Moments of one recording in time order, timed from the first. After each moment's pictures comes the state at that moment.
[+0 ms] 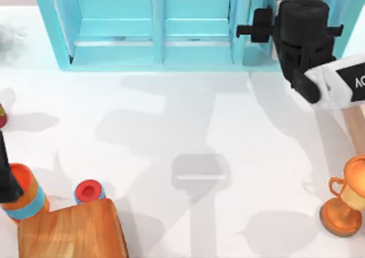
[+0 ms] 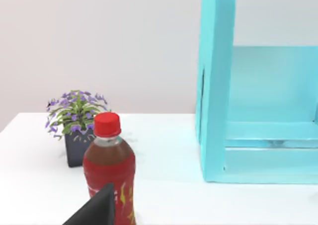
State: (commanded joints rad) left arm 0.00 0.00 0.00 0.00 0.00 0.00; right arm 0.38 2.15 1.22 0.69 0.43 0.11
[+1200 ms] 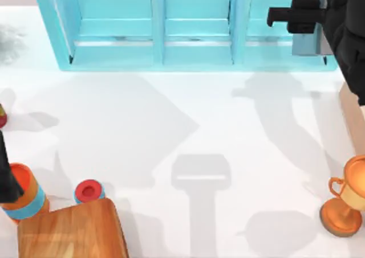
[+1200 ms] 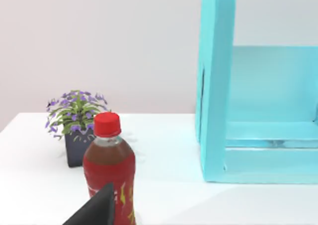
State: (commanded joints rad) left arm 0.00 0.00 0.00 0.00 0.00 0.00; right arm 0.57 1.37 0.94 0.18 0.60 0.16
